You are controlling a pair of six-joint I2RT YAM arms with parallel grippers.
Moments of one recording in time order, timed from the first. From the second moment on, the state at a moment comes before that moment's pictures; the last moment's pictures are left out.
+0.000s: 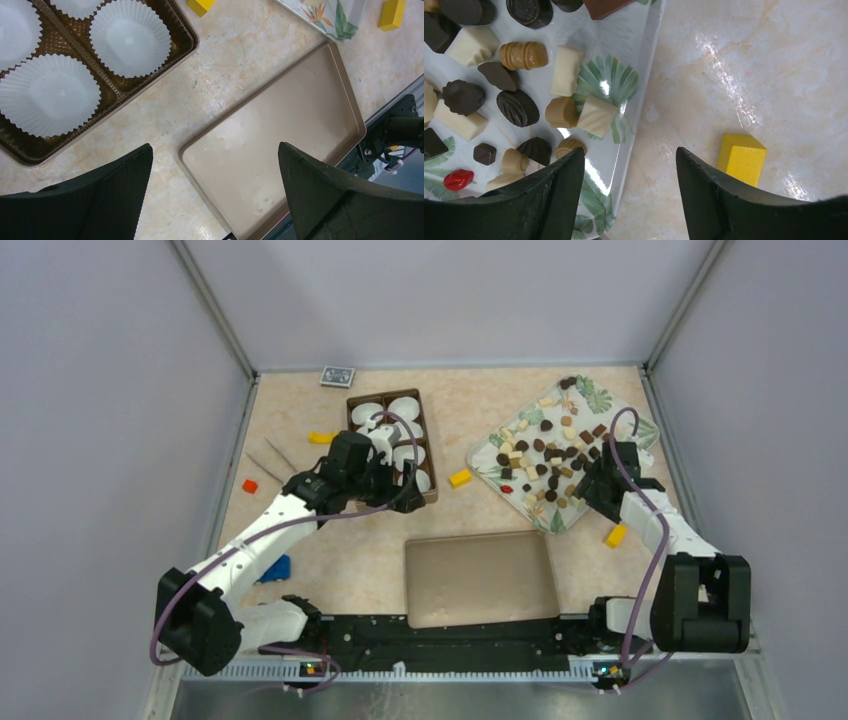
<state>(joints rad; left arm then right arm) -0.53 1.19 0.93 -0.46 0.27 -0.34 -0.02 1.25 0.71 -0.45 0.21 0.58</state>
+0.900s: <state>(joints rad) -0.57 1.28 1.02 -0.43 0.29 -0.34 -0.05 1.49 0.77 -0.34 0.25 0.56</state>
